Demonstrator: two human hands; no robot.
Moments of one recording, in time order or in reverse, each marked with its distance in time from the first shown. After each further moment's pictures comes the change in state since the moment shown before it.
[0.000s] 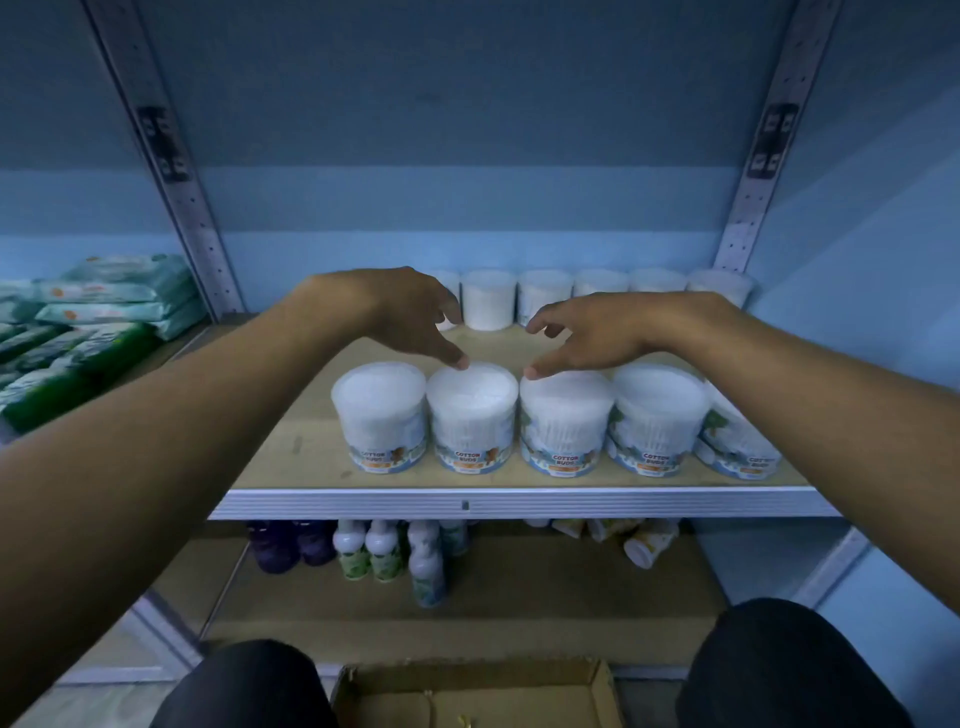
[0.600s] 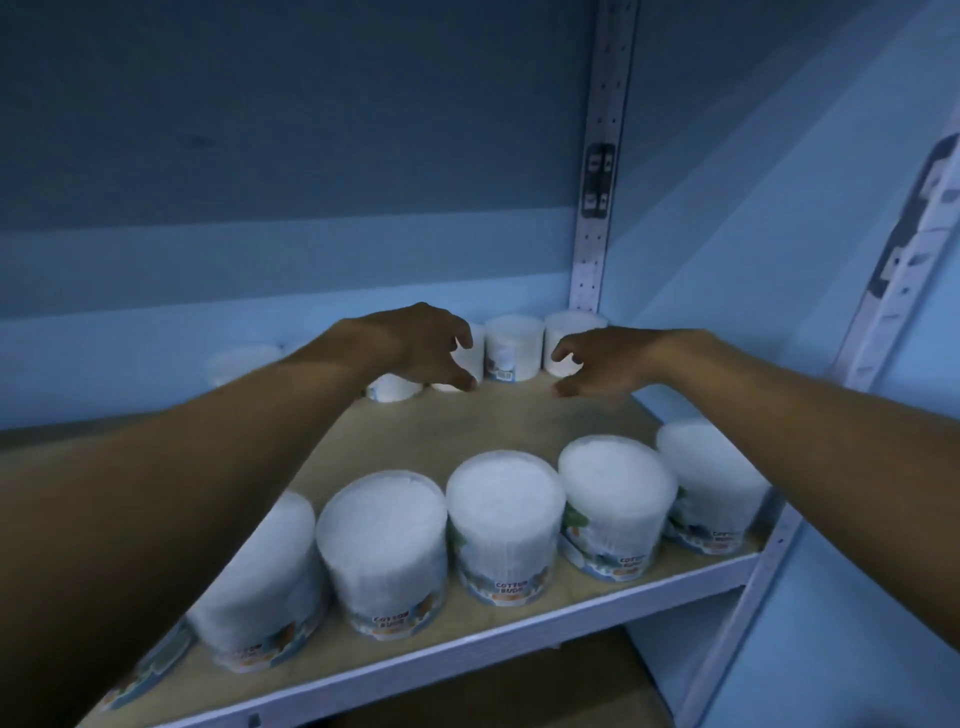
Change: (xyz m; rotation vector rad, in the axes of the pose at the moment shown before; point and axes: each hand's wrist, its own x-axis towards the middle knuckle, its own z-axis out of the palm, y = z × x) left_hand 0.193 0.132 -0.013 -0.104 0.061 0.217; right_hand 0.008 0.209 -0.002 -0.017 0.017 0.371
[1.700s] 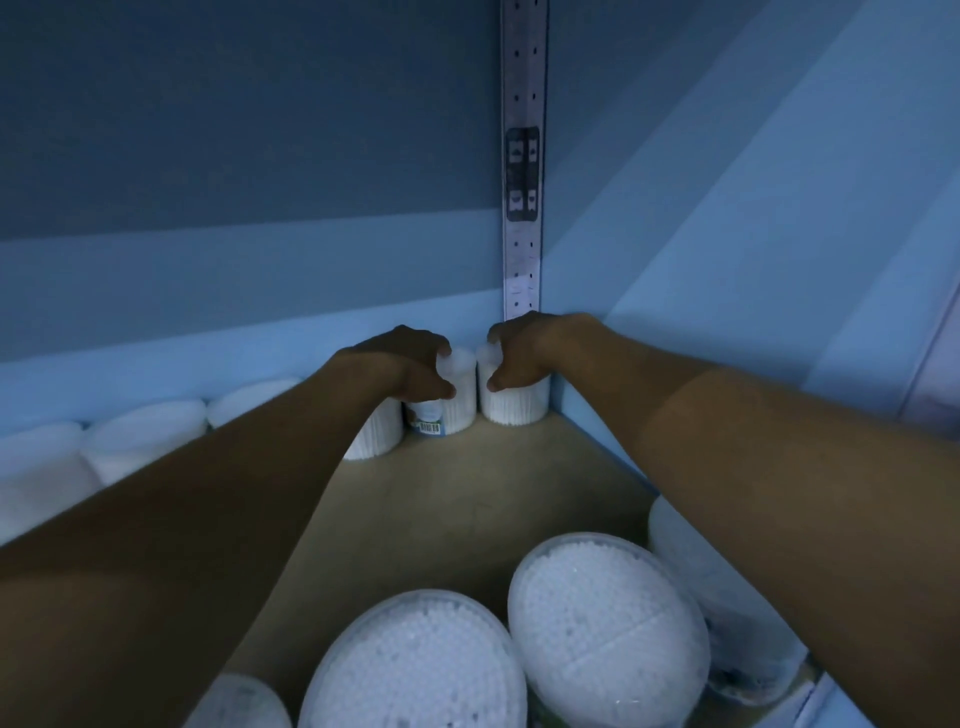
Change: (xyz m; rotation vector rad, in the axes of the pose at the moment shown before) left_hand 0.177 0.021 0.042 -0.020 0.020 0.041; right_hand 0.137 0.036 -0.009 -0.158 0.061 0.150
